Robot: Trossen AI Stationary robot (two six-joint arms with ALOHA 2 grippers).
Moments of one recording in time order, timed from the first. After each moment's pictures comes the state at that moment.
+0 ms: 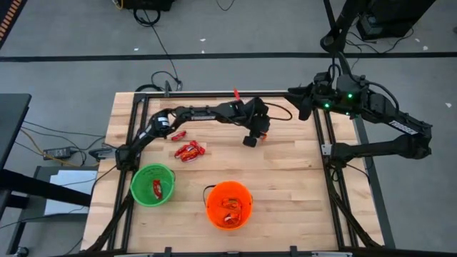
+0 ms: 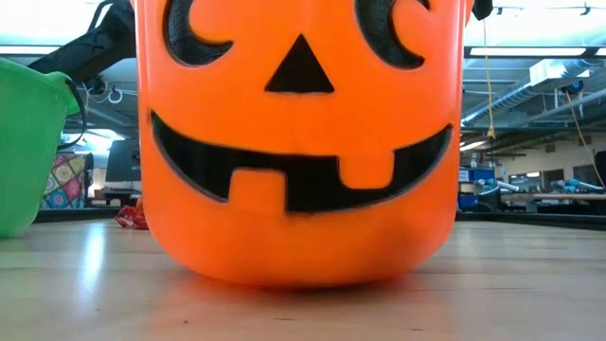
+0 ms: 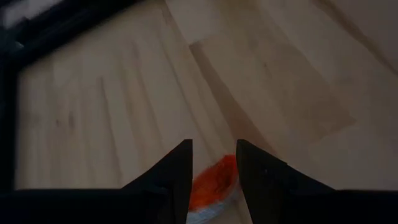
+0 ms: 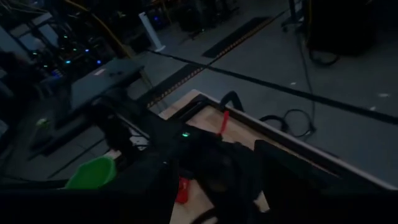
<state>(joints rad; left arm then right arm) 0.28 2.38 2.01 -0.40 0.23 0.68 -0.31 0.89 1.24 -0.62 0.14 0.49</state>
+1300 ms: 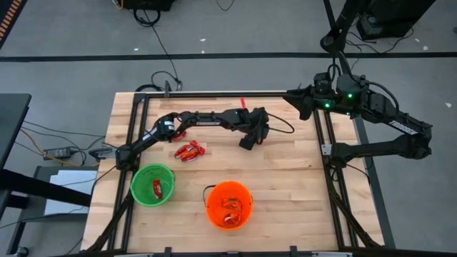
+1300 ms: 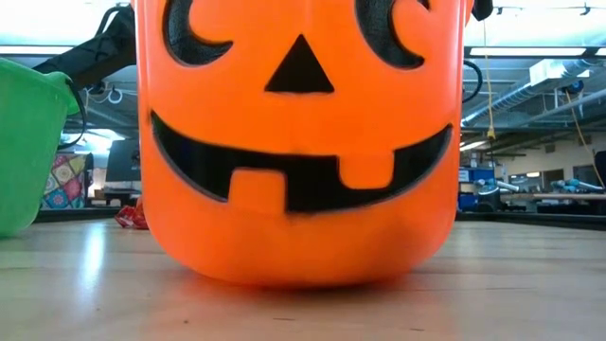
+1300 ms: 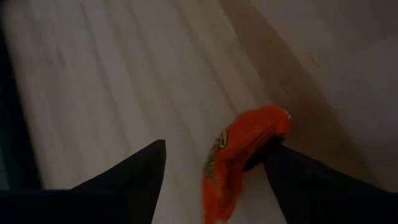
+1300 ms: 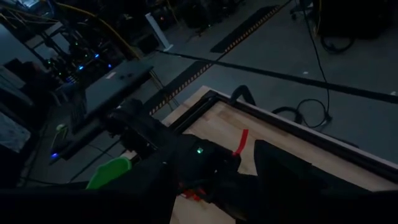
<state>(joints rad) 0.24 2.45 2.11 -0.60 -0.09 0.78 -0.31 0.89 1.24 -0.61 0.11 0.56</state>
